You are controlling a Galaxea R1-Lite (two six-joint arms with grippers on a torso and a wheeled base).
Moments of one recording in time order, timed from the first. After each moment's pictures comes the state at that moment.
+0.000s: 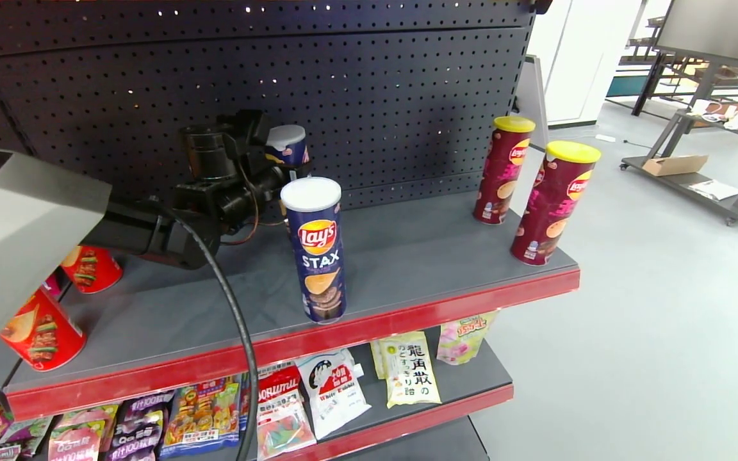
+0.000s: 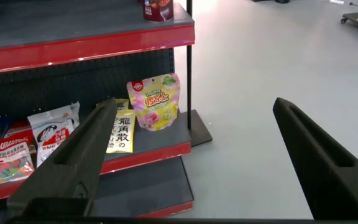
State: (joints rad) left arm -0.31 2.16 -1.38 -0.77 -0.06 -0.03; right arm 0.00 0.00 0.00 0.00 -0.01 0.00
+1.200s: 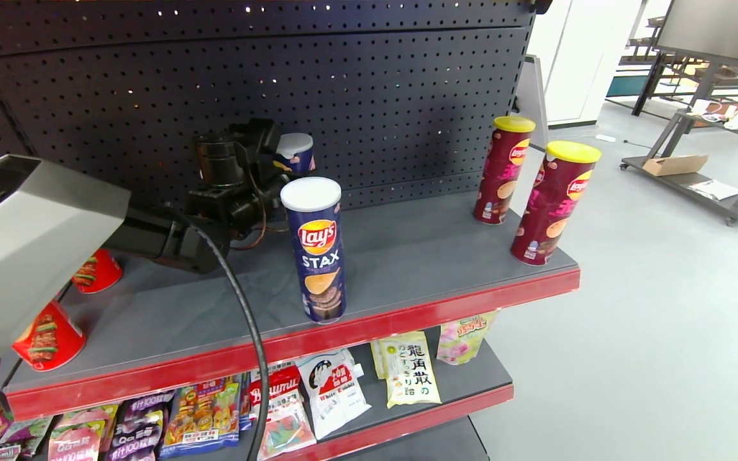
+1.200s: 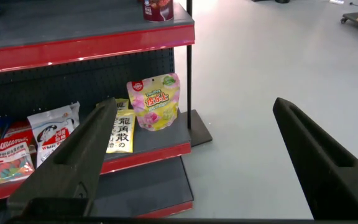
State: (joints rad) left arm -0.32 2.19 -1.39 -0.78 -0.05 0.00; right arm 0.00 0.00 0.00 0.00 -0.01 0.00
